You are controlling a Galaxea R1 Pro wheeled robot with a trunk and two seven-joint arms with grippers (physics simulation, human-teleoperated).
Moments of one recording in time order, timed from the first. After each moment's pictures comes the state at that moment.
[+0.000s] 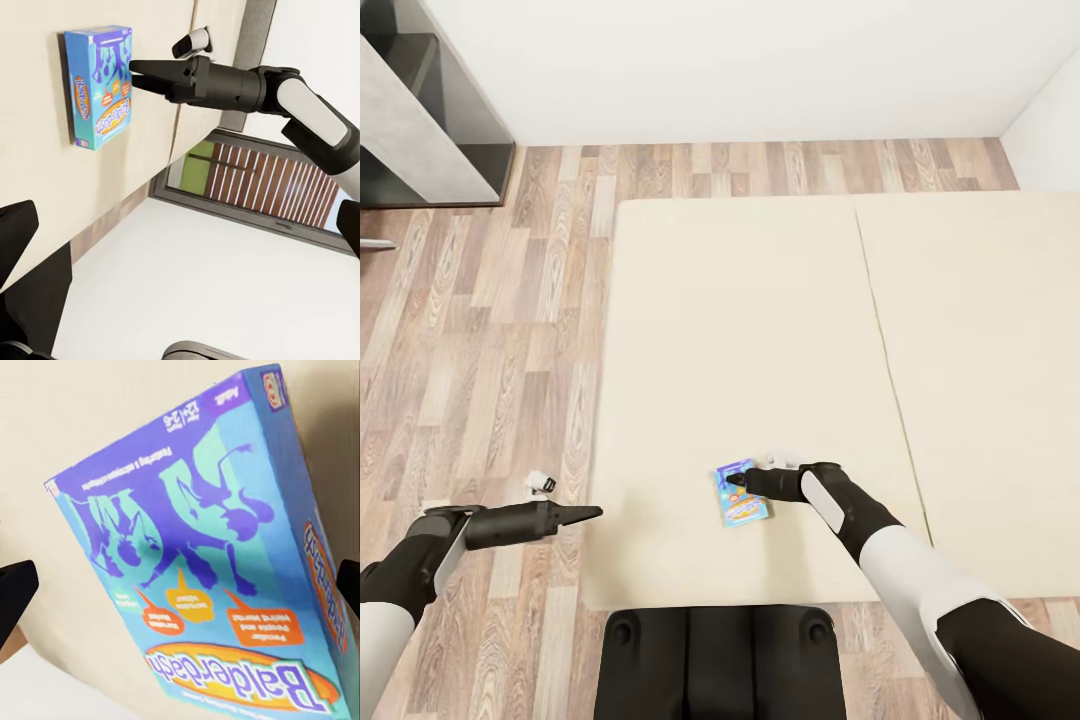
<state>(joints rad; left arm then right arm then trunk) -0.69 0.35 0.08 -0.73 0.12 0.70 -1.57 -0.94 0.04 0.34 -0.50 -0.58 0.58 0.26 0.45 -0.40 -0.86</state>
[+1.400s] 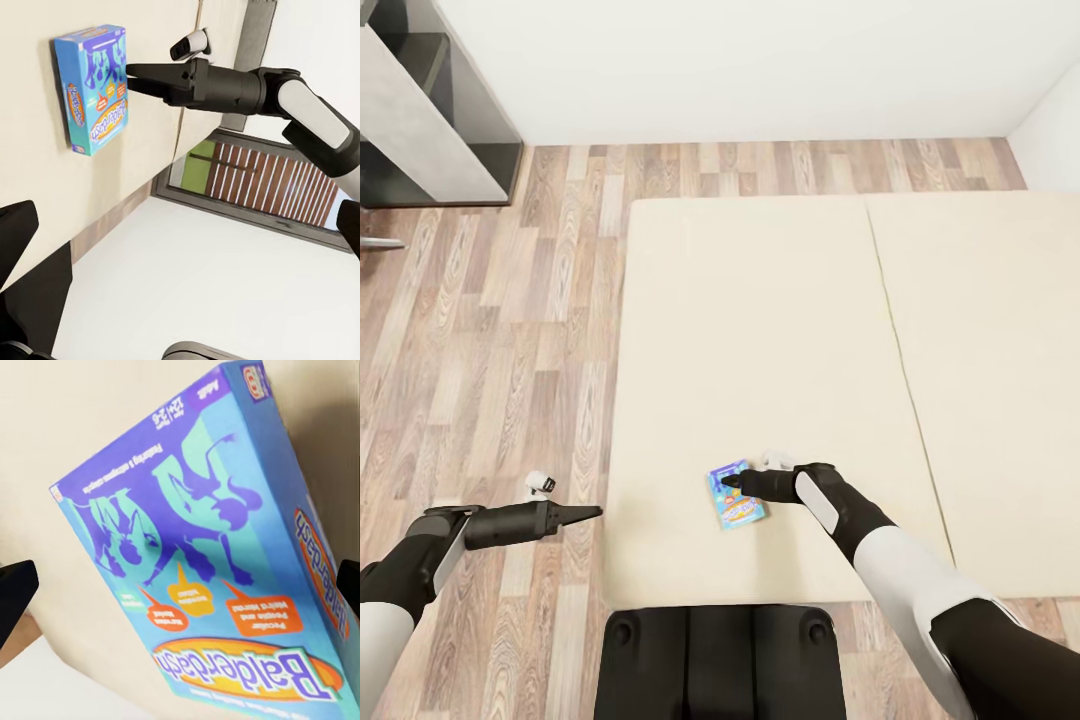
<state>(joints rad) -0.69 0.36 0.08 -0.73 0.12 0.70 -1.57 -0.94 0.06 0.34 -0.49 -0.58 0.58 0.25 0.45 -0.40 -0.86</state>
